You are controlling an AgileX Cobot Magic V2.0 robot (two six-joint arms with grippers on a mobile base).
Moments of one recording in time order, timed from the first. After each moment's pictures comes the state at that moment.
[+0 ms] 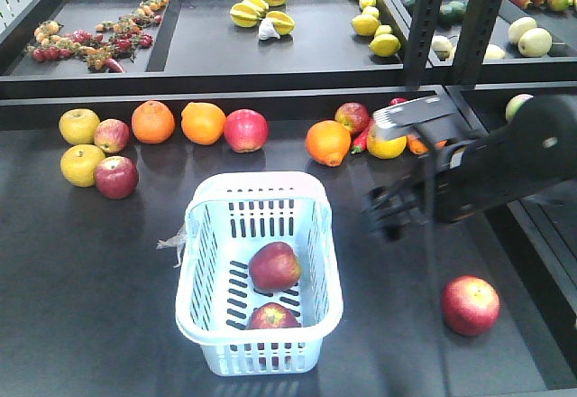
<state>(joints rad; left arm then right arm) -0.16 0.62 -0.85 0.16 0.89 -0.13 0.28 1.52 -1.12 0.24 0.72 -0.28</state>
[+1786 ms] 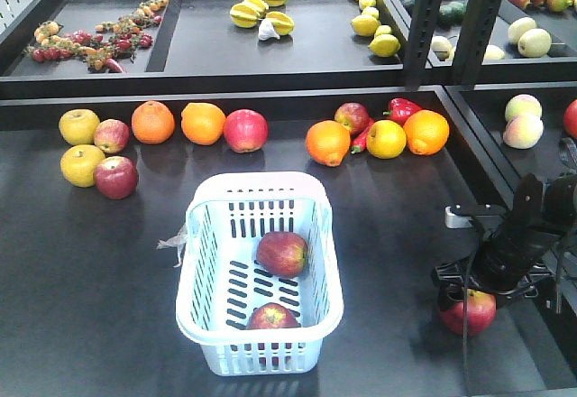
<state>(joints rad) -0.16 0.62 -0.85 0.16 0.89 -0.13 -0.04 2.07 -1.13 0.18 0.67 -0.27</state>
